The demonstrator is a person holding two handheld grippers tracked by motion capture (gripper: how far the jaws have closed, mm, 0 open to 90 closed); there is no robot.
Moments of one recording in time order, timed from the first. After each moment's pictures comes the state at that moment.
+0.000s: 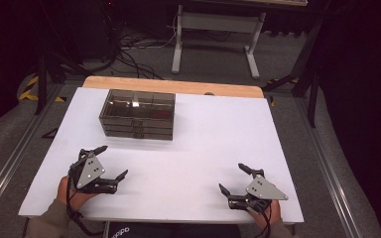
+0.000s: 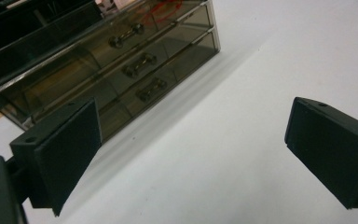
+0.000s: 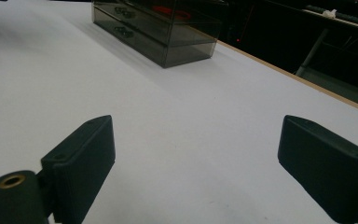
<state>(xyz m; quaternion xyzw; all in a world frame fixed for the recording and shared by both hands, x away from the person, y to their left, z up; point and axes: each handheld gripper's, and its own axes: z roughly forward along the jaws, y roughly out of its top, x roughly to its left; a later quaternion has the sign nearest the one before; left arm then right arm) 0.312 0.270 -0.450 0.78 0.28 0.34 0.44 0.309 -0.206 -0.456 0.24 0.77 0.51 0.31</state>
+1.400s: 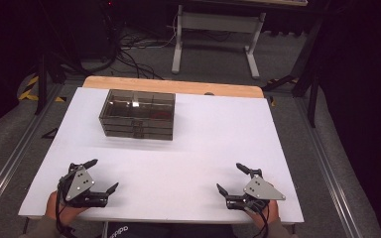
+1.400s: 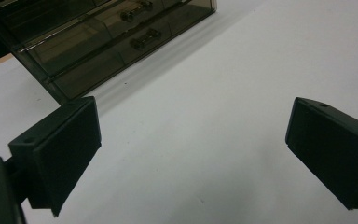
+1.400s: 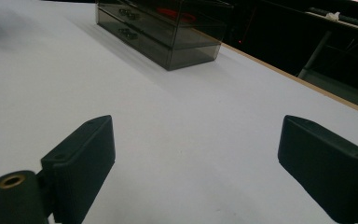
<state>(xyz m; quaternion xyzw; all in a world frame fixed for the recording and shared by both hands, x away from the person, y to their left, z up) 0.287 0.288 -0.469 0.79 0.32 0.32 0.43 0.309 -0.199 -0.455 0.23 0.77 0.51 0.31</state>
